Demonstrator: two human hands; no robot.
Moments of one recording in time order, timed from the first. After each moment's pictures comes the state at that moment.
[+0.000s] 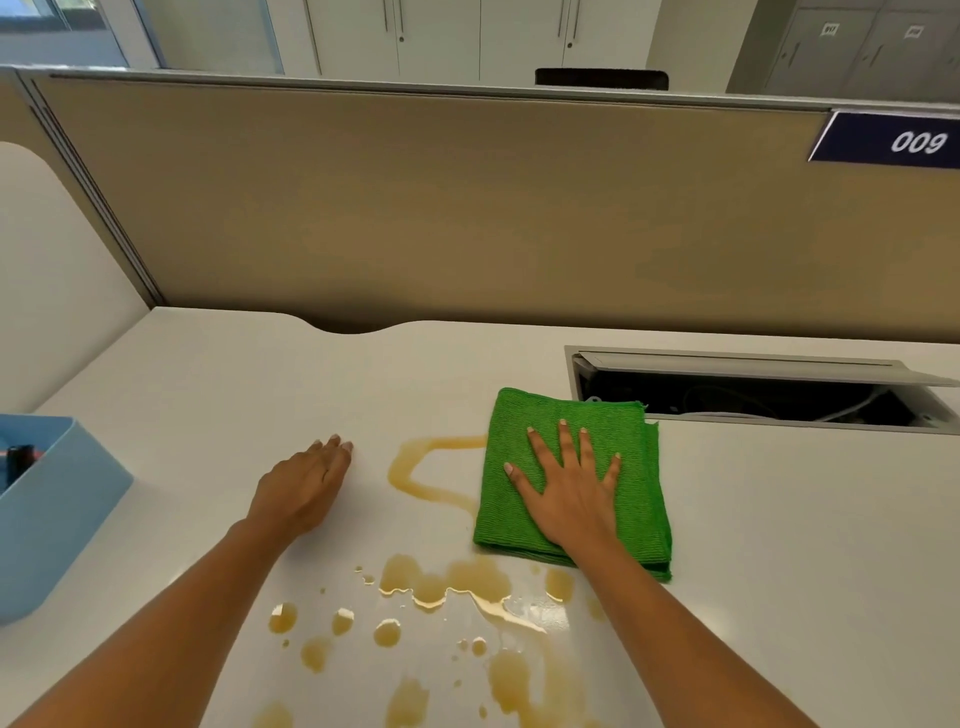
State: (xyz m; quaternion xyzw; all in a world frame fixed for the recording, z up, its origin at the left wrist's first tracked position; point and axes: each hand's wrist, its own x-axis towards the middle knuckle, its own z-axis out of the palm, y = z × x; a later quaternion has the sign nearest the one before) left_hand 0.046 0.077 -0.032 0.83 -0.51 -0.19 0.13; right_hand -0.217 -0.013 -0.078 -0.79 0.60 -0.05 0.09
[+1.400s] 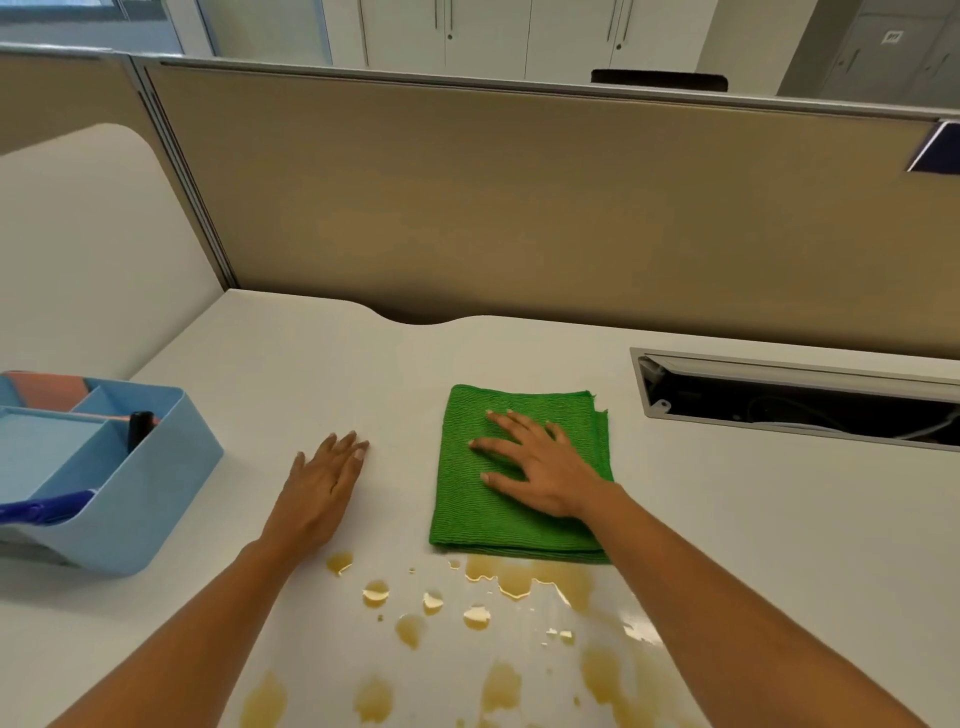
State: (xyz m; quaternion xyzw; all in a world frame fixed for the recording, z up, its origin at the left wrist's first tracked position) left_hand 0.113 0.124 -0.062 0.78 -0.53 -0.21 0.24; right_hand -0.130 -0.014 -0.053 -0.93 0.33 0.00 0.15
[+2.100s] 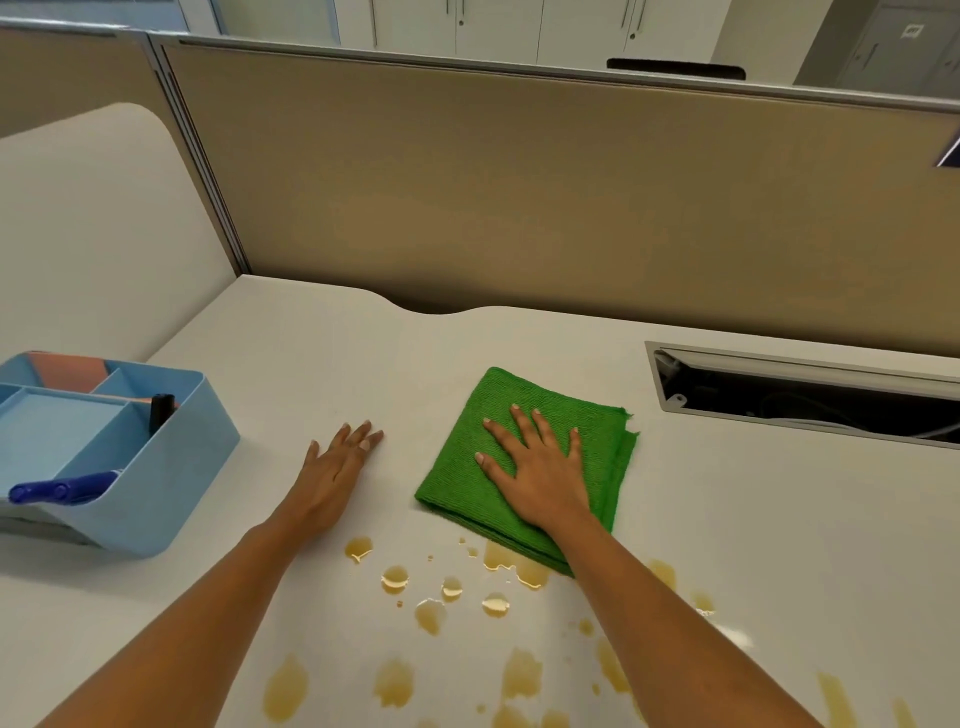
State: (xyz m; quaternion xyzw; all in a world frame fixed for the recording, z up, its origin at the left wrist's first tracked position) left_hand 0.129 0.125 -0.070 0.75 -0.55 -0.28 0.25; right_hand -0.101 0.015 -0.079 -0.87 0.48 -0.04 0.10
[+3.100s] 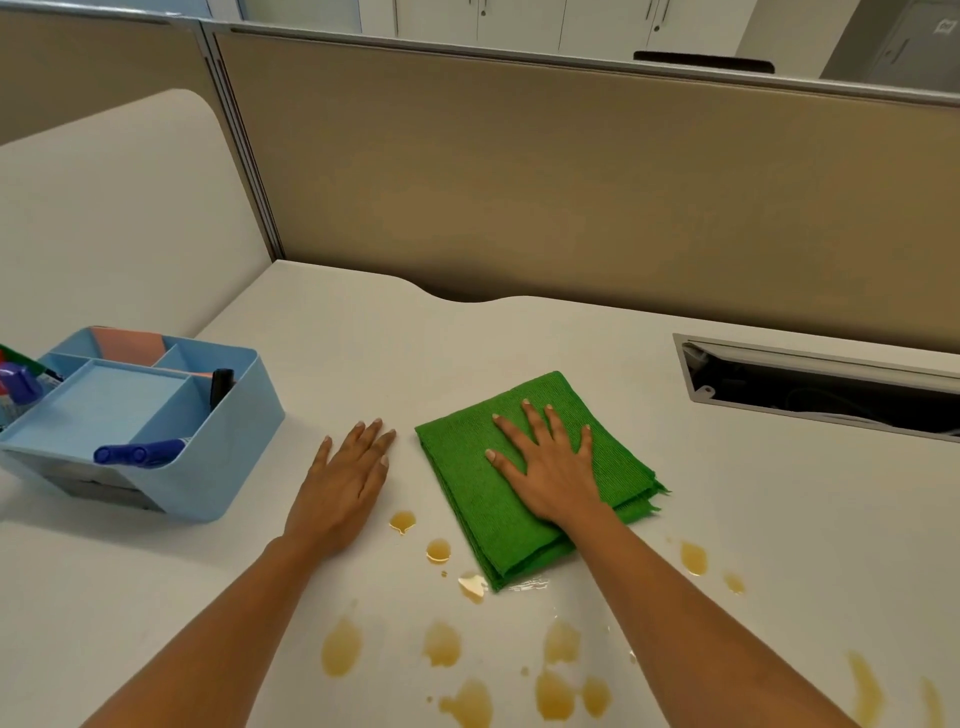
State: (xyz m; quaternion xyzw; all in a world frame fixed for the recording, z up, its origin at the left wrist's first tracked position) left_hand 0.134 0.169 -0.074 0.78 -0.59 -0.13 0.17; right_hand -0.081 0.039 -0.077 -0.88 0.47 -0.02 0.10
